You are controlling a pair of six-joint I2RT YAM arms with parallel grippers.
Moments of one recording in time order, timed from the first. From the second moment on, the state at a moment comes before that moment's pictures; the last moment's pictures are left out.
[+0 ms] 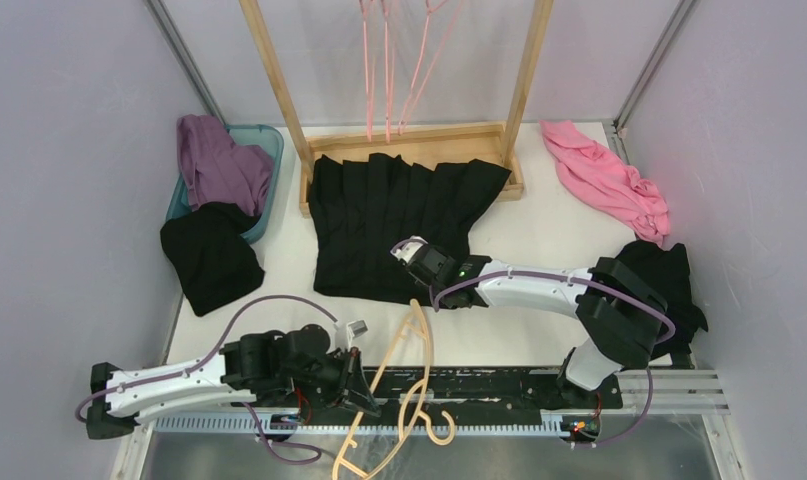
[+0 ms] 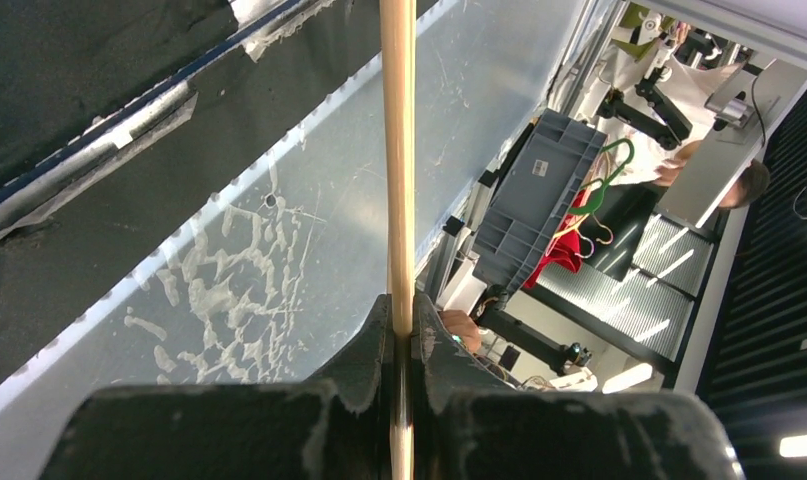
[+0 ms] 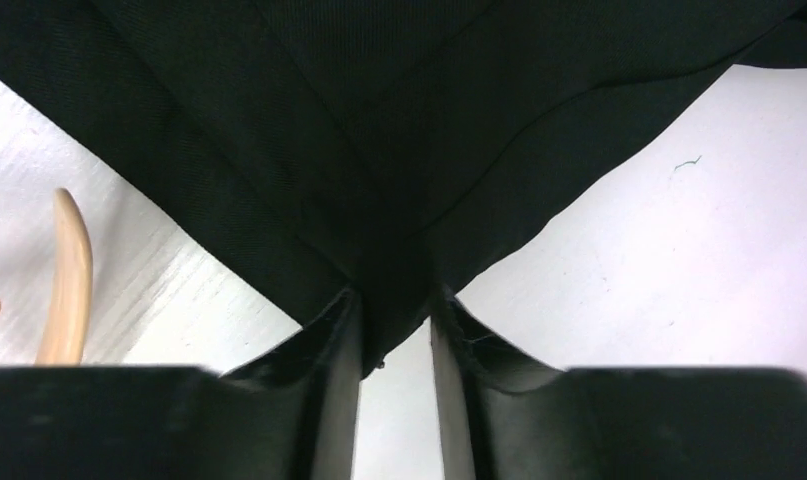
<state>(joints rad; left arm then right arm) -1.30 0.29 0.23 -0.54 0.40 -1.47 1.02 1.60 0.96 -0.47 0.41 0.04</state>
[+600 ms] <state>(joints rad) -1.30 0.50 0.12 -0.09 0.39 -1.49 1.02 1.51 0.96 -0.44 0.39 0.09</state>
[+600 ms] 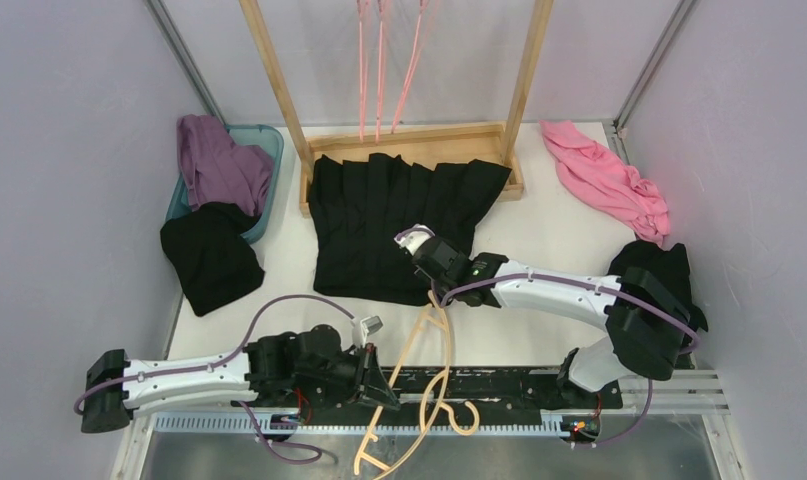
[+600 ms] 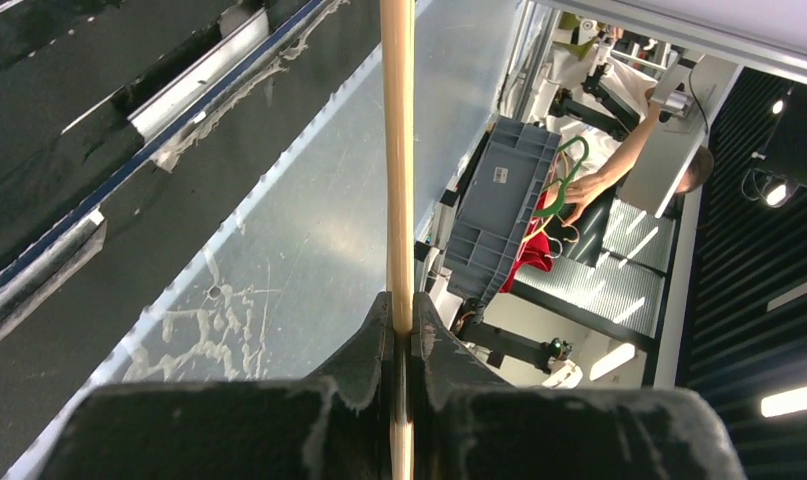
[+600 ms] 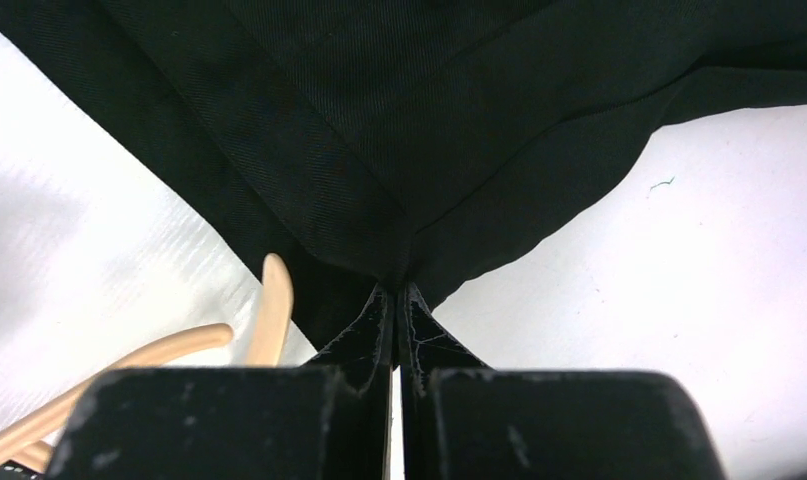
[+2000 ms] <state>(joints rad) -0.88 1.30 0.17 0.70 0.79 -1.37 1.02 1.36 0.81 -0.40 0.25 0.12</state>
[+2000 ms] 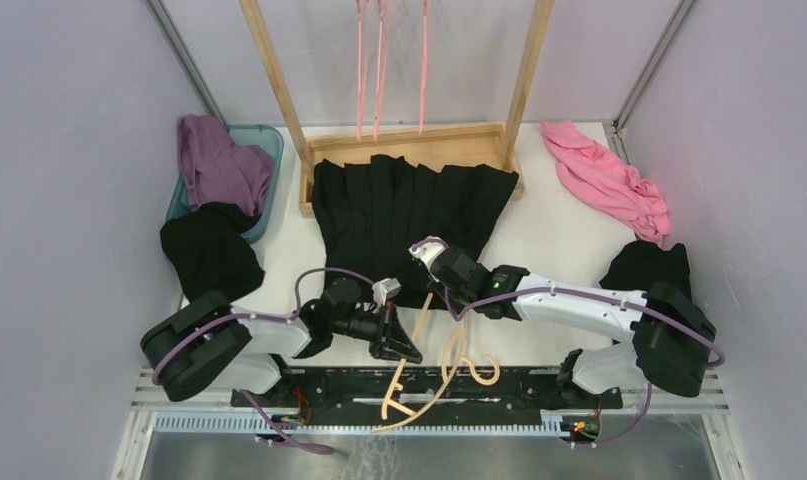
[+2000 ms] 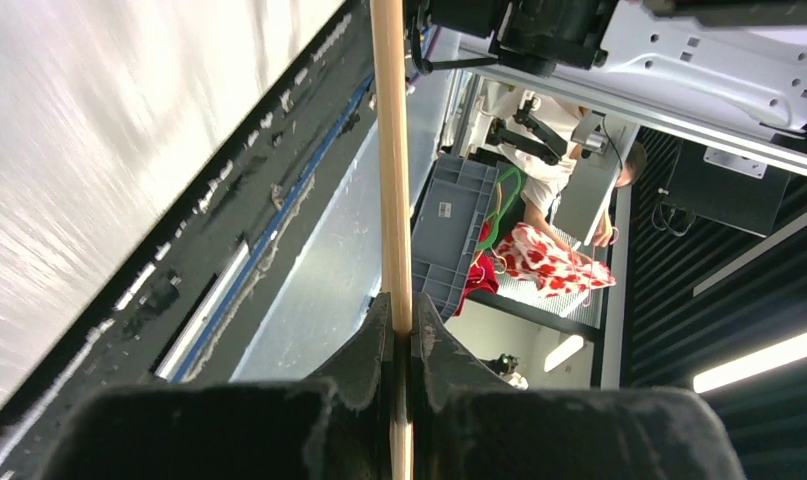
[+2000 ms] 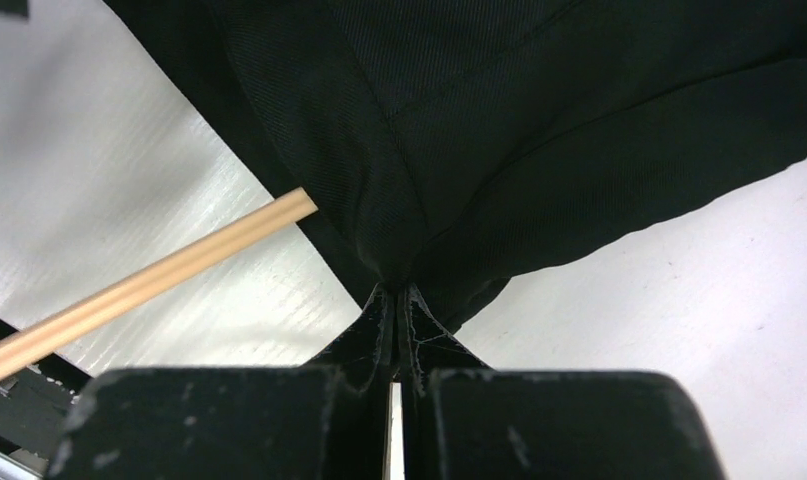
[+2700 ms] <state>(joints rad) -0.70 1.38 0.30 0.66 0.89 -1.16 1.02 1.34 0.80 -0.36 0.21 0.15</state>
